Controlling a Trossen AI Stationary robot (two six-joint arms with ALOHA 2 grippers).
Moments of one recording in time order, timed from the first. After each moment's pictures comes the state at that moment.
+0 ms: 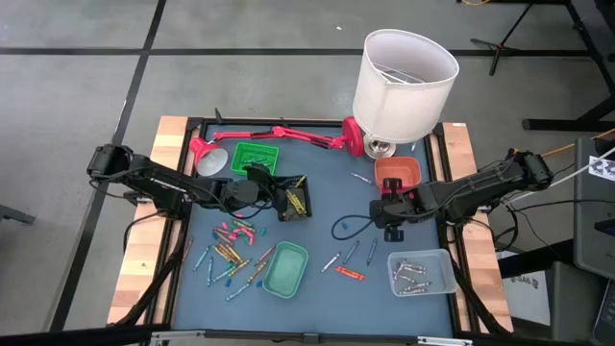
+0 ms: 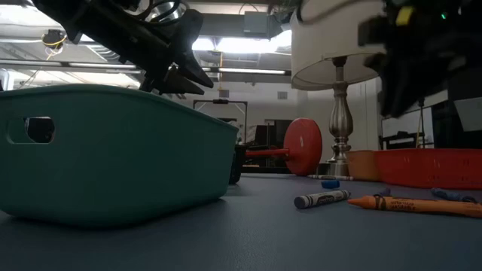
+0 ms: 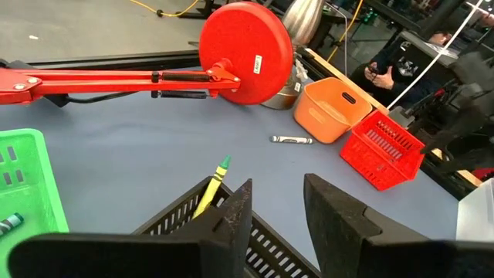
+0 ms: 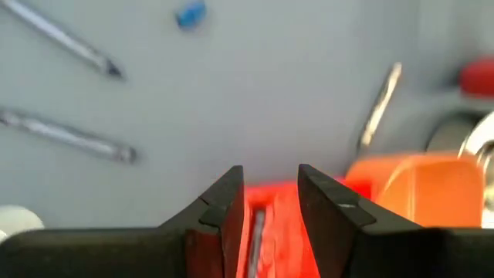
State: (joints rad) left arm -0.09 1.34 0.60 0.33 -0.66 -0.73; right arm 0.27 1.29 0.93 -0.96 0.30 0.17
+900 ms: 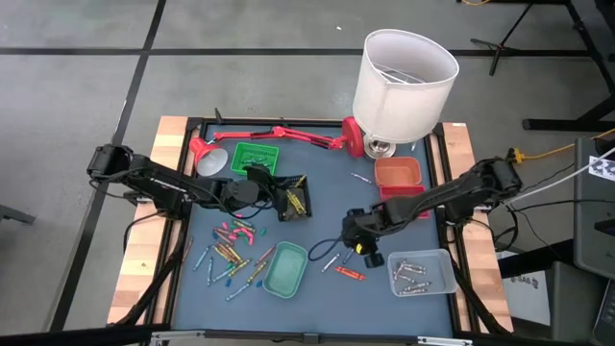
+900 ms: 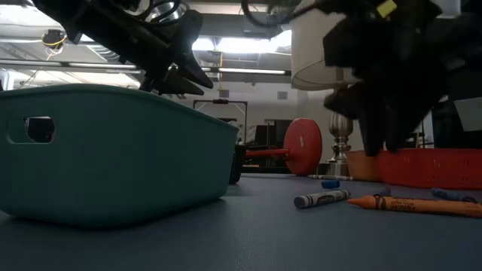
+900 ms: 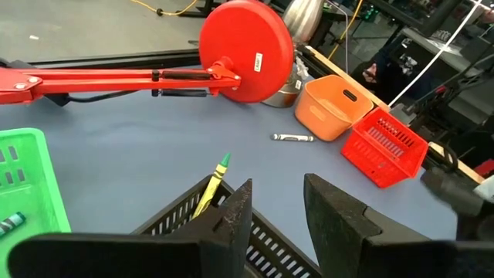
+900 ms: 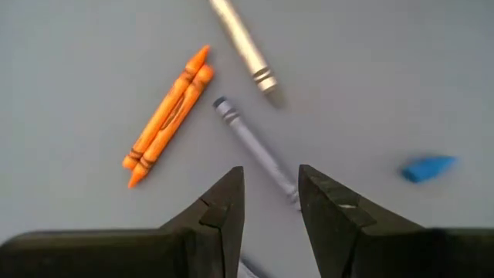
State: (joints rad) left arm -0.09 1.34 0.60 0.32 -0.66 -0.73; right arm 0.27 1.62 0.97 -0.54 -0.19 0.01
